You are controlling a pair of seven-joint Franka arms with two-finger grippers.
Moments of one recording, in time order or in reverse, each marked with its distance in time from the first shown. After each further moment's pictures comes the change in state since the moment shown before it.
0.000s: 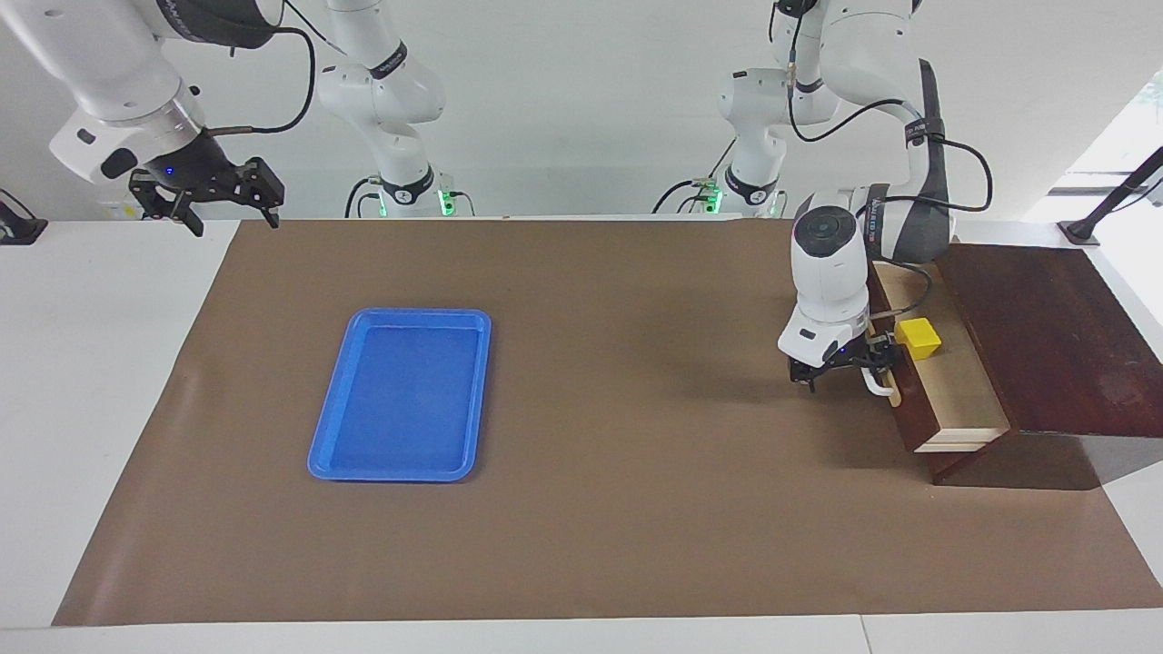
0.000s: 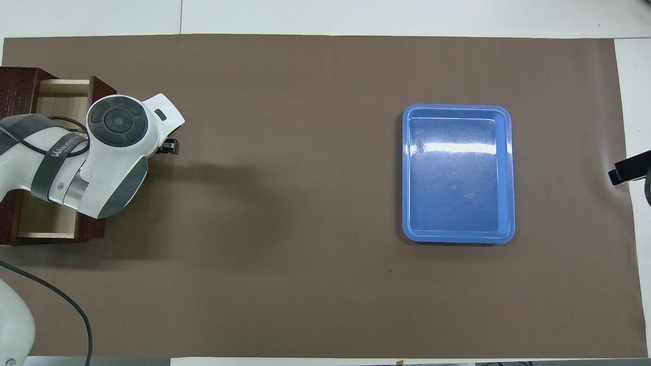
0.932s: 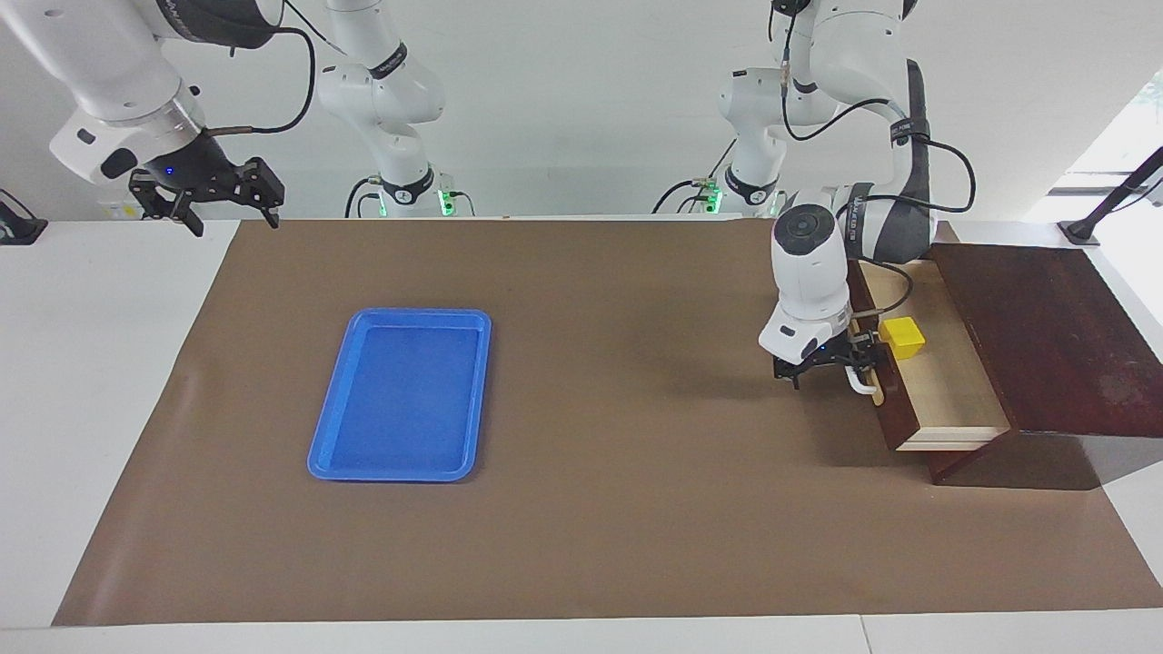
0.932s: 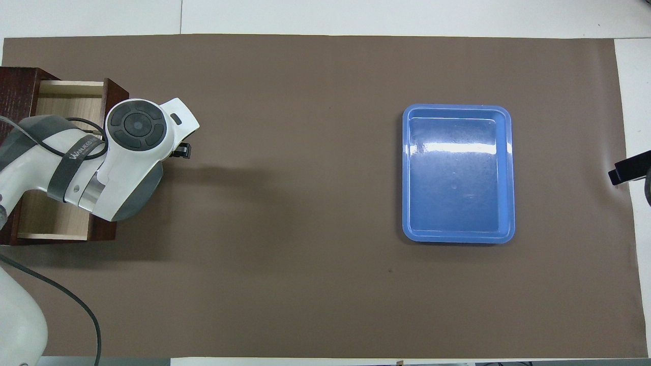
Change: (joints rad) left arm -0.045 0.000 -0.002 0.000 -0.009 -0.021 0.000; right arm 0.000 0.000 0.000 0.000 0.000 0.000 0.000
